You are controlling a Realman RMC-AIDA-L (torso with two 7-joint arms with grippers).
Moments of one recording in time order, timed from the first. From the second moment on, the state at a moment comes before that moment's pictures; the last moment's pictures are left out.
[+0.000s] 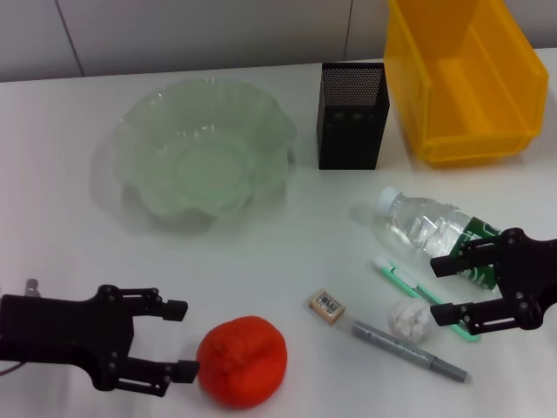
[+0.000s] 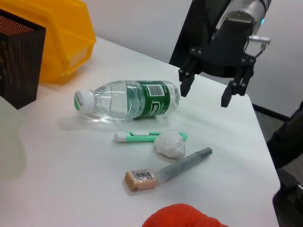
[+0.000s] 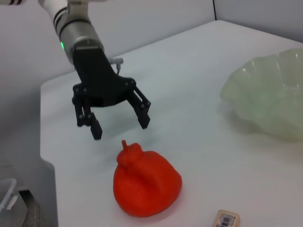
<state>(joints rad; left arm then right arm) -0.47 -2.07 0.81 0.79 2.19 1.81 -1.42 0.38 2.08 -0.68 -1.06 -2.21 -1.90 1.49</state>
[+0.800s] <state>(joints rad) -0.49 -2.08 0.83 0.49 2.10 1.68 -1.09 0.39 2.07 -0.68 -1.06 -2.22 -1.90 1.51</state>
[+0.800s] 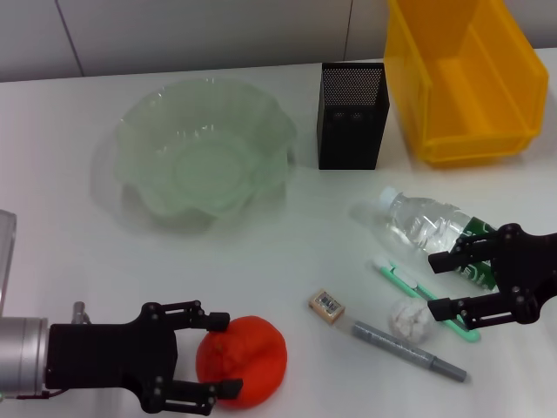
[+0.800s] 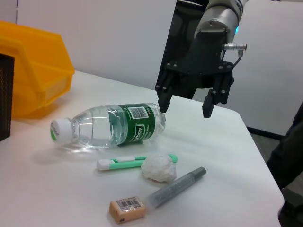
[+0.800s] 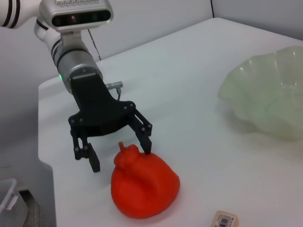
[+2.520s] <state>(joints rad) -0.60 -2.08 0.84 0.58 1.84 1.53 -1.24 0.39 2.08 -0.68 -1.03 -2.21 -1.87 1.51</state>
